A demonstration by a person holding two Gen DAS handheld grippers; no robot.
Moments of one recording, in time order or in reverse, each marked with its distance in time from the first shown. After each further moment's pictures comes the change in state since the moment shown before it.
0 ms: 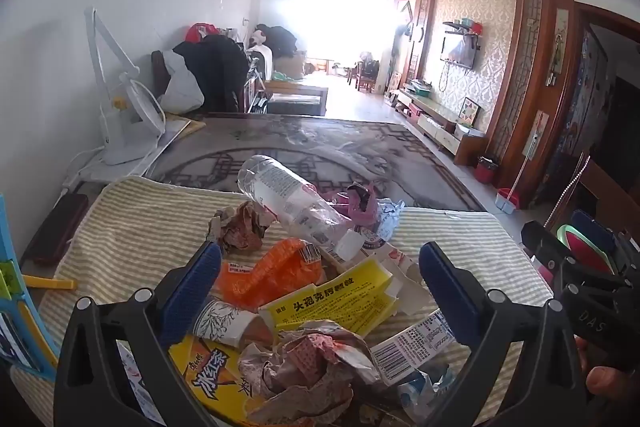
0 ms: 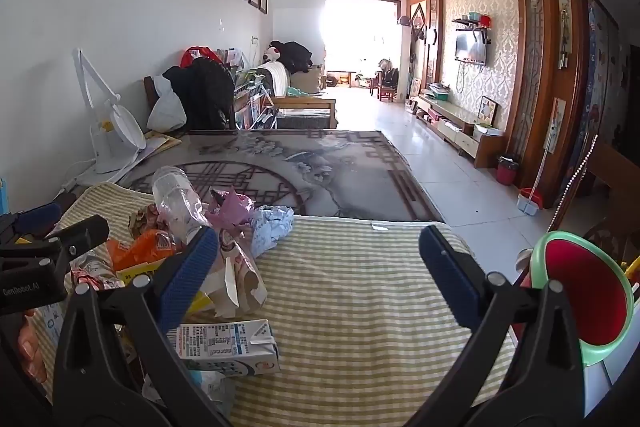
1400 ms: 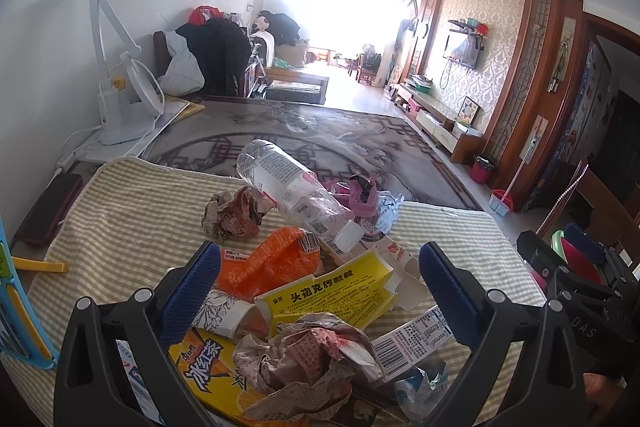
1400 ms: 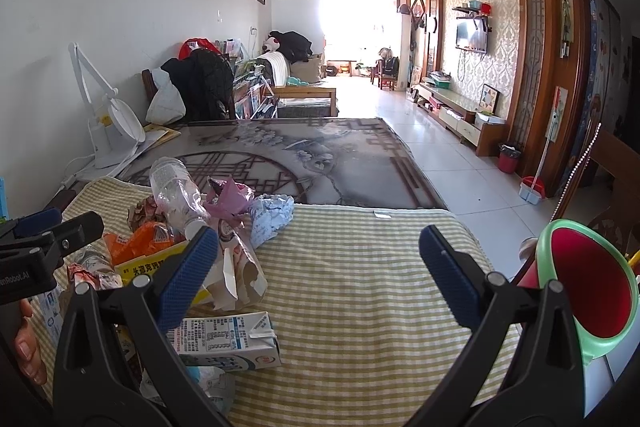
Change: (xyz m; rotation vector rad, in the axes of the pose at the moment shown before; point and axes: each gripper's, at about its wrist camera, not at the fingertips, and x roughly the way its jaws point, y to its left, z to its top) left arm 0.008 0.004 -0.009 -0.059 0.038 -0.027; right arm 0.010 -0.003 -0.008 0.019 0.036 0.009
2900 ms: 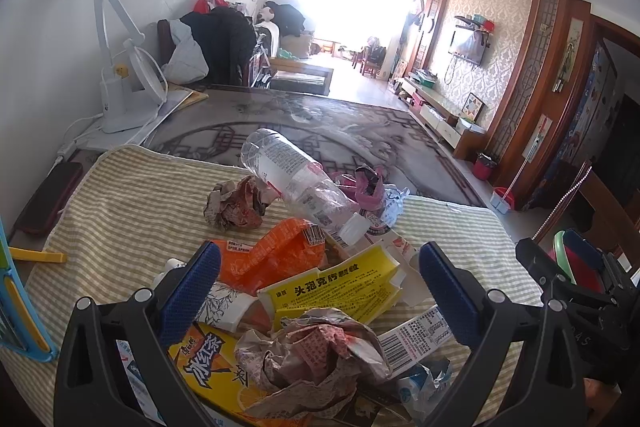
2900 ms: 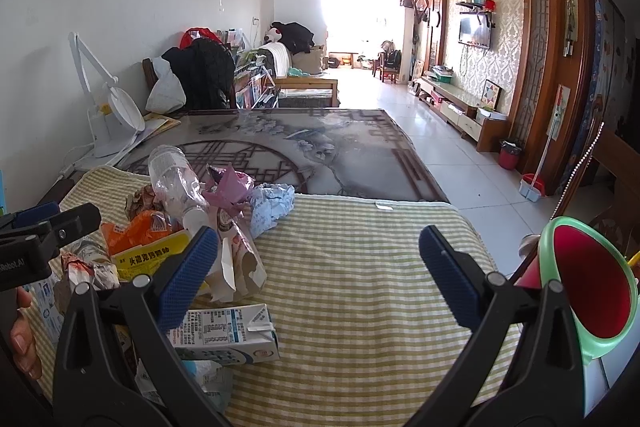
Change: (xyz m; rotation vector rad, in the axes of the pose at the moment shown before) left arm 0.003 0.006 0.001 -0.027 0.037 0.007; right arm 0.006 0.001 -0.003 -0.018 0.045 0.003
